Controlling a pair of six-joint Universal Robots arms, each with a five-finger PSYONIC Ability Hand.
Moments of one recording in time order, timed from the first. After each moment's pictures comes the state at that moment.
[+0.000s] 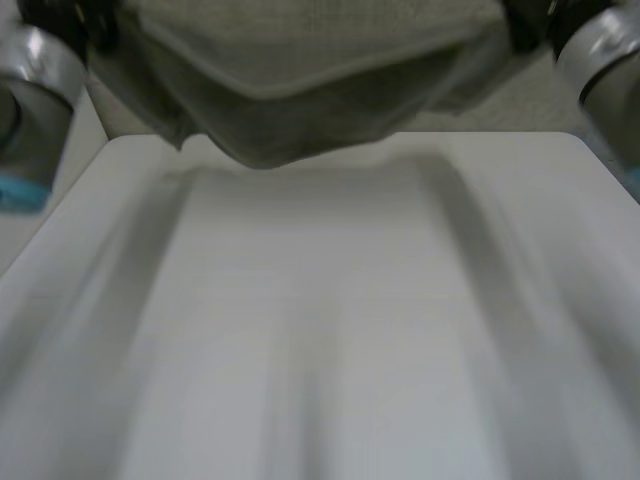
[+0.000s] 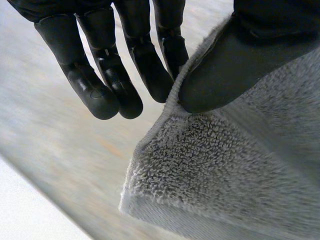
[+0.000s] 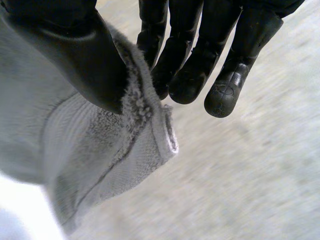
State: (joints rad) left arm 4.49 -1.99 -1.07 3.49 -1.39 3.72; right arm 1.85 -1.08 0.82 -0.03 1.32 2.56; left_hand 1.41 1.52 1.55 1.52 1.46; right_hand 1.21 1.33 1.33 1.33 1.12
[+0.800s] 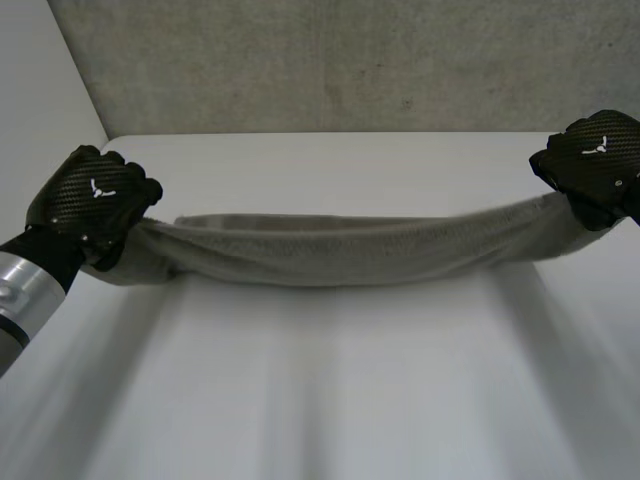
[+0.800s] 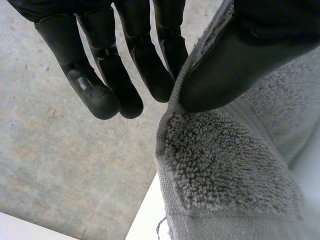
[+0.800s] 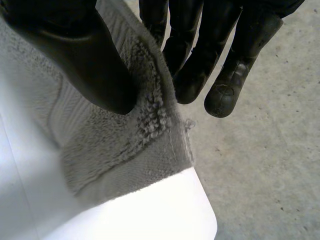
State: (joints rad) left arm 4.65 -1.46 -1.97 3.44 -1.09 3.88; right arm 1.60 -1.53 1.53 0.23 1.10 2.28; left_hand 1.41 1.52 1.55 1.52 1.46; right_hand 1.21 1.33 1.33 1.33 1.12
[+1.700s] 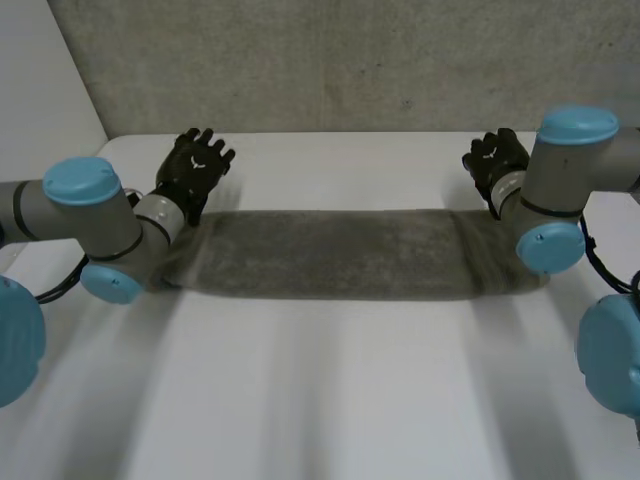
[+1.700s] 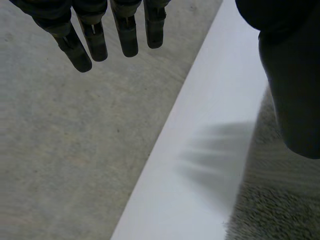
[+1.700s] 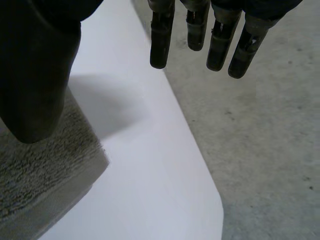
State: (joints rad) left arm 4.45 -2.51 -0.94 3.45 -1.29 3.90; right arm 1.87 -0.45 0.40 0.22 1.59 2.31; left_hand 0.27 0.26 0.25 0.26 0.23; right_hand 0.23 0.24 0.23 0.25 0.06
